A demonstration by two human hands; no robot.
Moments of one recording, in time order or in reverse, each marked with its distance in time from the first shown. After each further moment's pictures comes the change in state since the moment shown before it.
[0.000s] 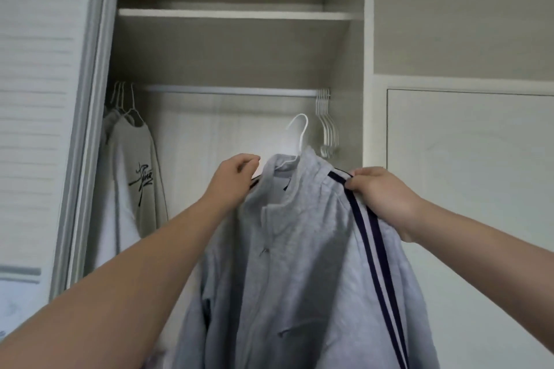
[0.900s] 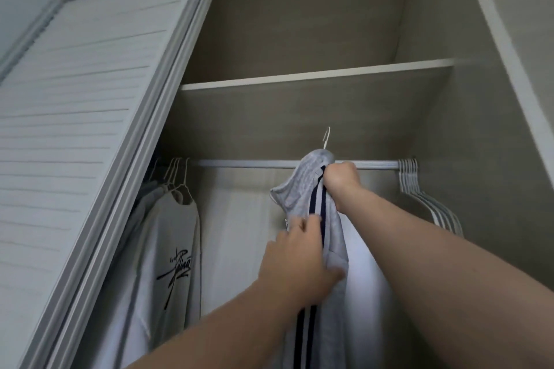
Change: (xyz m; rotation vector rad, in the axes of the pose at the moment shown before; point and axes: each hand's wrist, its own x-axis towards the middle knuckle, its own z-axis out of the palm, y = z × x) left_hand 0.097 -0.044 0.015 0.776 -0.040 0.123; right_hand 0.327 -0.107 0.154 0.263 0.263 -0.136
